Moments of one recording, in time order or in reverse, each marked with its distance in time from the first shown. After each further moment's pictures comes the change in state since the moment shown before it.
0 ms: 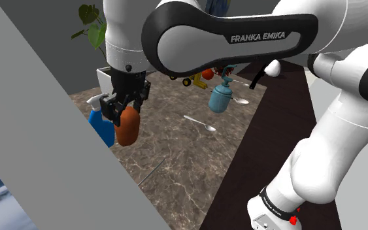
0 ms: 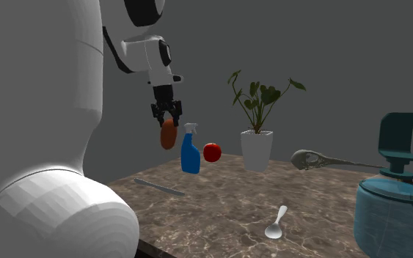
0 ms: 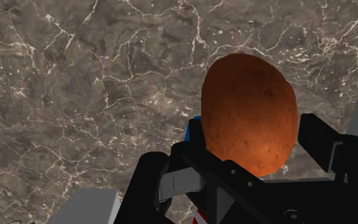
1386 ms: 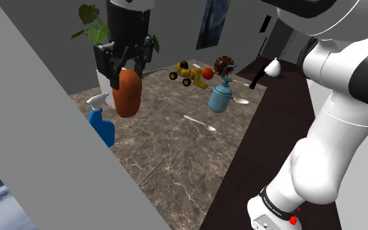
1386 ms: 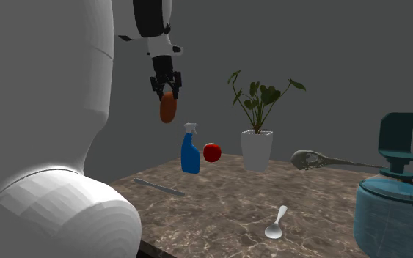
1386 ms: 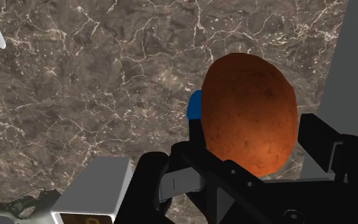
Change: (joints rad) arm 0.037 0.070 0.015 0.362 -0.039 -0.307 -0.014
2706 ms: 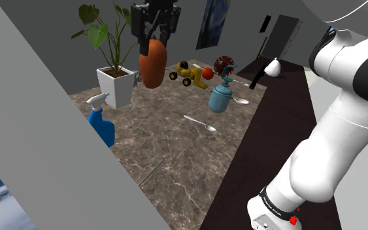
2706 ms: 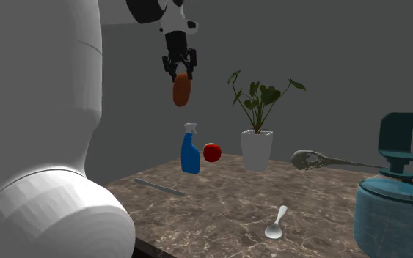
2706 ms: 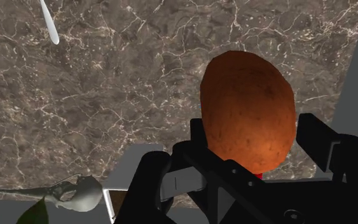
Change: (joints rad) arm -0.100 -0.079 -0.046 0.107 0.055 -0.148 -0.163
